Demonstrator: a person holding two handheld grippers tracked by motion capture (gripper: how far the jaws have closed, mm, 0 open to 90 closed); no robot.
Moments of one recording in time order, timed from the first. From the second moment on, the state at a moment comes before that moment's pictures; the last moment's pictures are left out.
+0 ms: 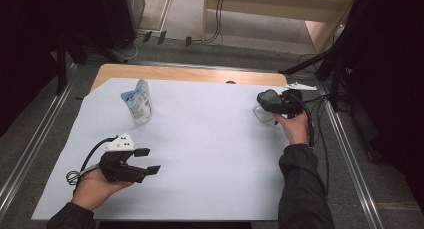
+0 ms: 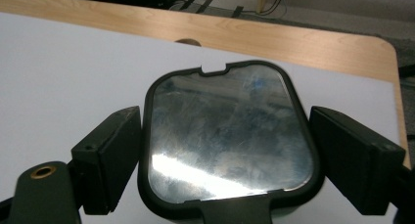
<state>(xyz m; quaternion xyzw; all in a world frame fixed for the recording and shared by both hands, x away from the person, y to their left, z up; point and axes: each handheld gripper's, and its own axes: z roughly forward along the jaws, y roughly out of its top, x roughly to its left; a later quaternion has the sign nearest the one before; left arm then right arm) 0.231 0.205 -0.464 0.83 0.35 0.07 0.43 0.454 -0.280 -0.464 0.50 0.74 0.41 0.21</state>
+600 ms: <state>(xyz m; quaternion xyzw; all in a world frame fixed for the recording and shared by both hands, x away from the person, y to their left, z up) 0.232 0.204 -0.466 0.83 0.36 0.06 0.43 0.460 -0.276 -0.489 0.51 0.73 0.40 0.21</state>
